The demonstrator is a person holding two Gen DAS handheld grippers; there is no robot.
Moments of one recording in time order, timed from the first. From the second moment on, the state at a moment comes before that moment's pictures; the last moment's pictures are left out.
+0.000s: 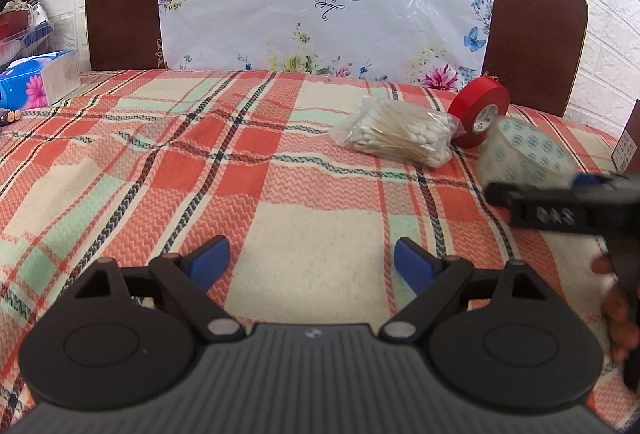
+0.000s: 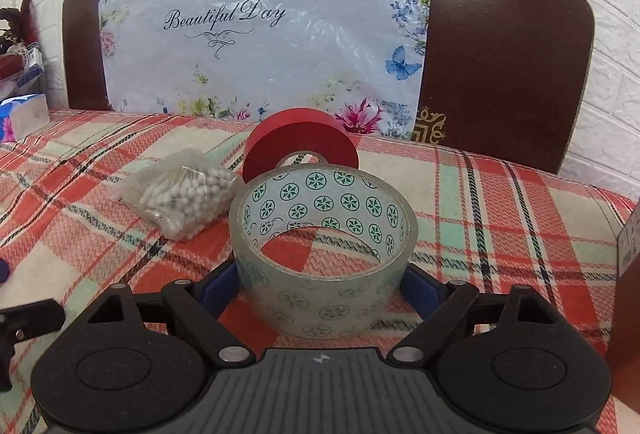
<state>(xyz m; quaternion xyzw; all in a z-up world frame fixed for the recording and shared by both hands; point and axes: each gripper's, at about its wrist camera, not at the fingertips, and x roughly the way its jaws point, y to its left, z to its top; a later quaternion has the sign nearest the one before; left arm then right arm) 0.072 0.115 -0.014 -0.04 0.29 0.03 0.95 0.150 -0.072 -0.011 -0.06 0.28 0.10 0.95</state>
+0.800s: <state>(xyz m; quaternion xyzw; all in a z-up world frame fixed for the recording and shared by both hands) 0.033 -0.039 0.035 0.00 0.36 -0.20 0.91 -0.015 -0.152 -0.014 -0.02 0.30 0.07 0.95</state>
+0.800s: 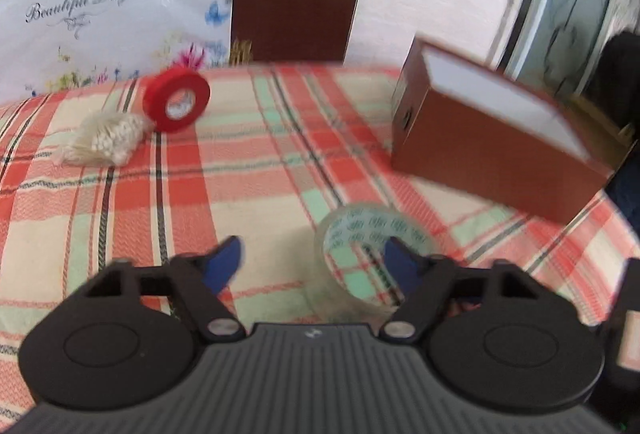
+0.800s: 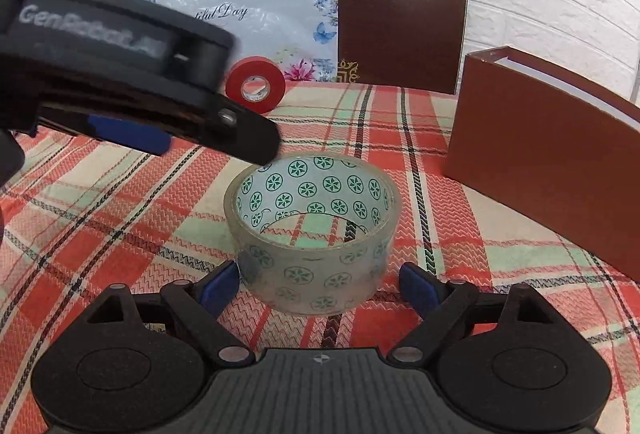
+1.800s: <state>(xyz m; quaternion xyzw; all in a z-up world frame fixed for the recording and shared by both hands) 0.059 -0.265 0.110 0.08 0.26 -0.36 0.89 -0.013 -0.318 0.049 0.00 0.10 -0.14 0.98</state>
